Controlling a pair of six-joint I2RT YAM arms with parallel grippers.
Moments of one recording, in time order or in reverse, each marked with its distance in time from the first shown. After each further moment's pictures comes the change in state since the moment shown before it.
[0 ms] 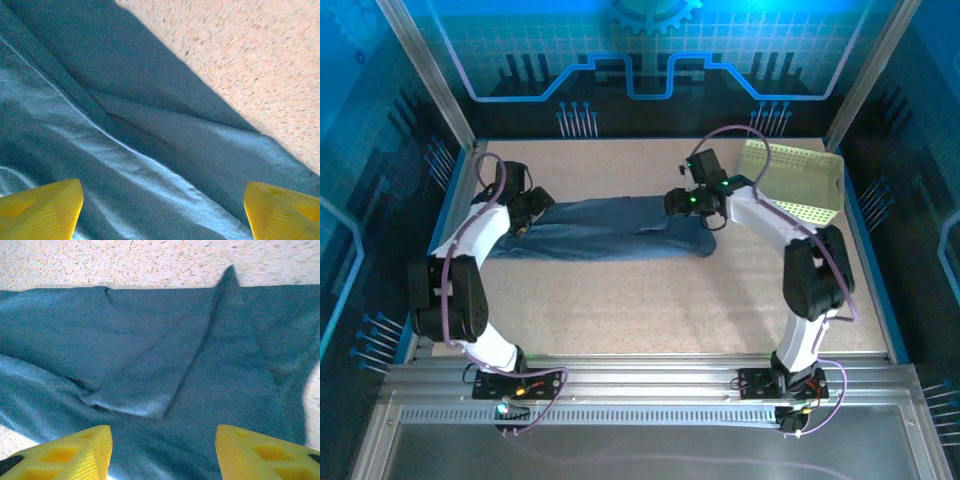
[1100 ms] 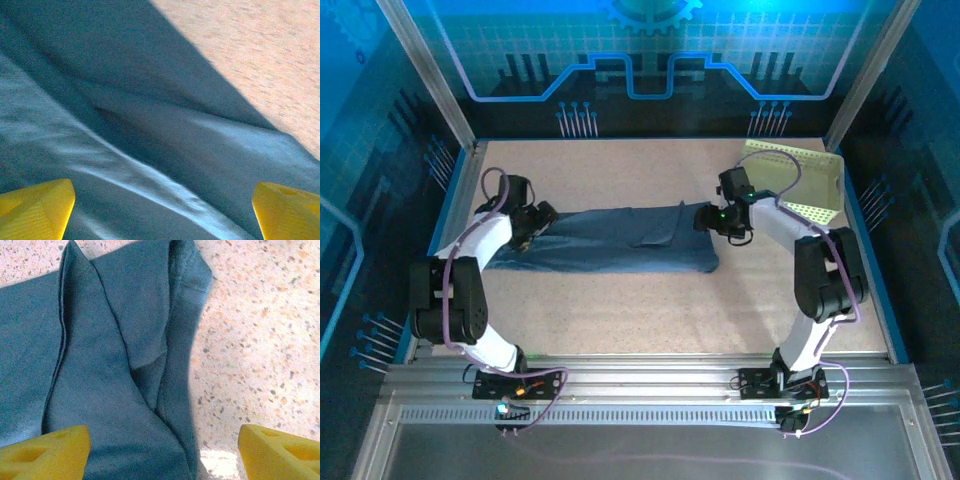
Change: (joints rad) left arm -0.021 -0.048 -0.100 0.006 0.044 0.005; right arm -0.169 -0.070 -0.233 -0.008 0.023 0.048
